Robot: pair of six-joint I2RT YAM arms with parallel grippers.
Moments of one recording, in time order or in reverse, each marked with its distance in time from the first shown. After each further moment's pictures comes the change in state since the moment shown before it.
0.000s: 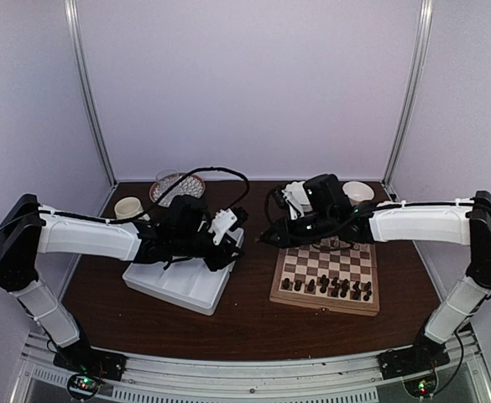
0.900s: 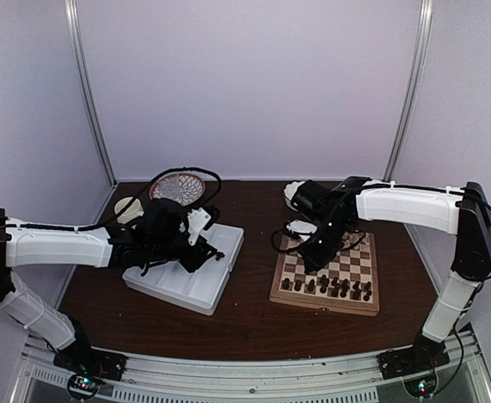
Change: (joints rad) left arm 0.023 -0.215 -0.126 -0.134 -0.235 -0.081; right arm -0.006 0.090 0.347 -1.019 0.356 -0.469
